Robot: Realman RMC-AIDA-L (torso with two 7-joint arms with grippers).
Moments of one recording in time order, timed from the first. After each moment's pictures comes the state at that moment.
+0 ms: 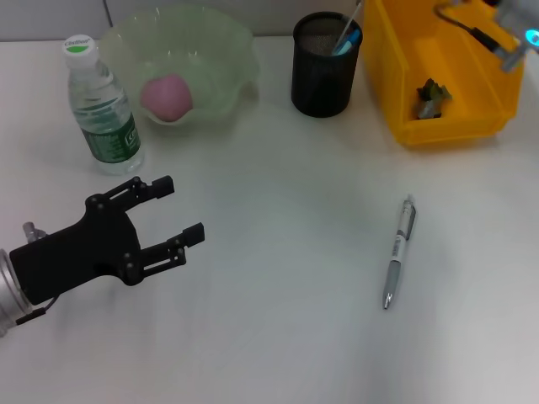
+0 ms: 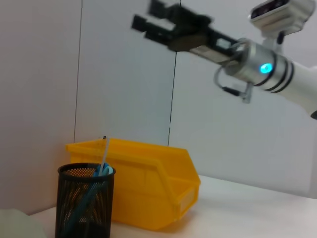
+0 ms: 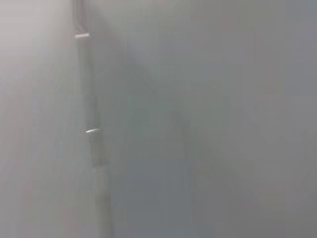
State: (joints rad) left arm -0.32 -2.02 0.97 0.33 1.48 1.57 -0.81; right arm 0.63 2.08 -1.08 -0.62 -1.05 -1.24 1.15
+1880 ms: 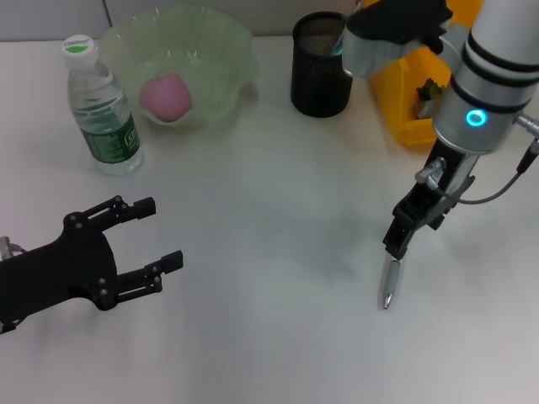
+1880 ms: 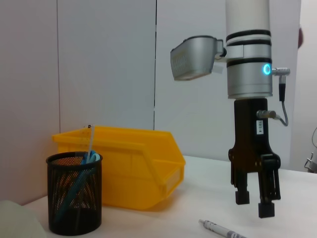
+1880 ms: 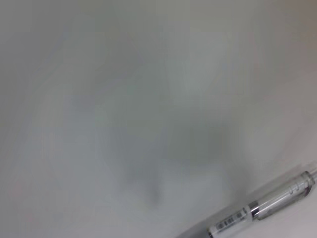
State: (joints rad) left arm -0.28 -1.98 0.98 0.38 1.53 1.62 -0.79; right arm 1.04 2.09 -1.36 -0.86 -2.74 -1.72 2.82
